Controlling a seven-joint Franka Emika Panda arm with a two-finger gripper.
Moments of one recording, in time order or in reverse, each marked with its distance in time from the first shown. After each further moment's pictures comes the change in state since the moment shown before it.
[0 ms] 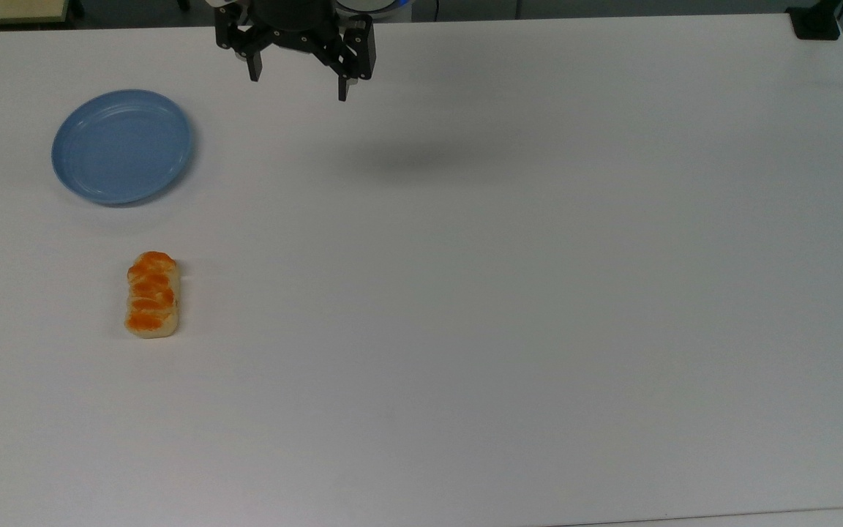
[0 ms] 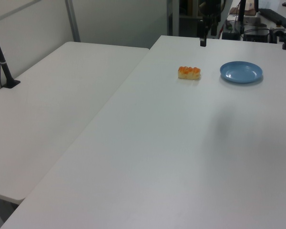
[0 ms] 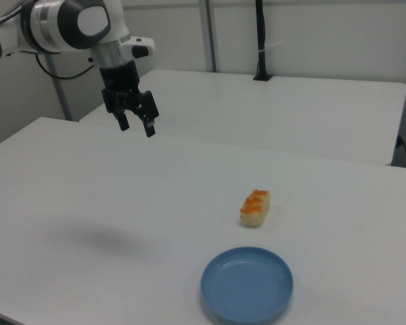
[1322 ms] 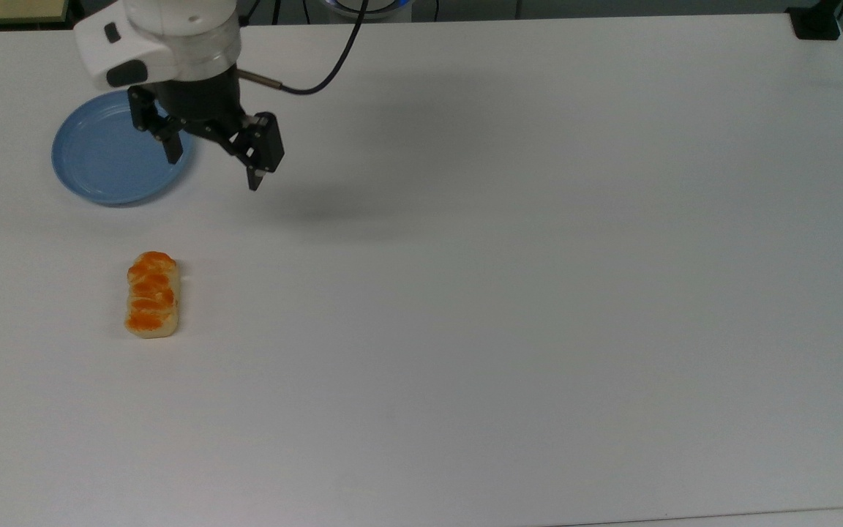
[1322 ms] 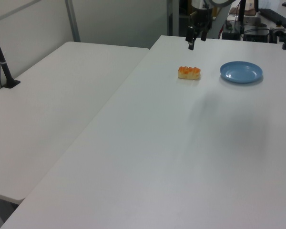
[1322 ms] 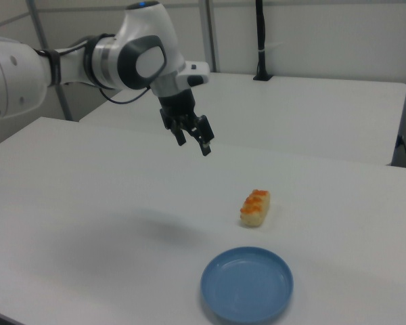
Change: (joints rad) arm -0.151 0.140 -0.004 -0.018 0.000 0.306 -0.001
